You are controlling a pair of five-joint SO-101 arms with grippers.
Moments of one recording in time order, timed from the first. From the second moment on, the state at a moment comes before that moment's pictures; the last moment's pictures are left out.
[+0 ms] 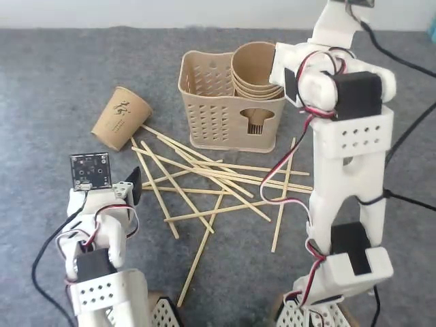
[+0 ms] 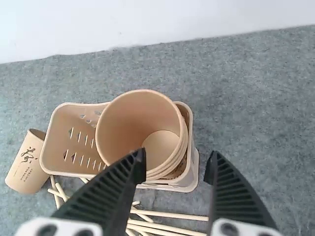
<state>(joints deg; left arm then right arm) -21.8 -85.8 86.1 47.3 -5.1 -14.3 4.6 -50.0 94.5 -17.1</state>
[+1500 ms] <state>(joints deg) -19.3 -26.9 26.9 52.6 8.6 15.5 -44.1 69.3 42.2 6.5</state>
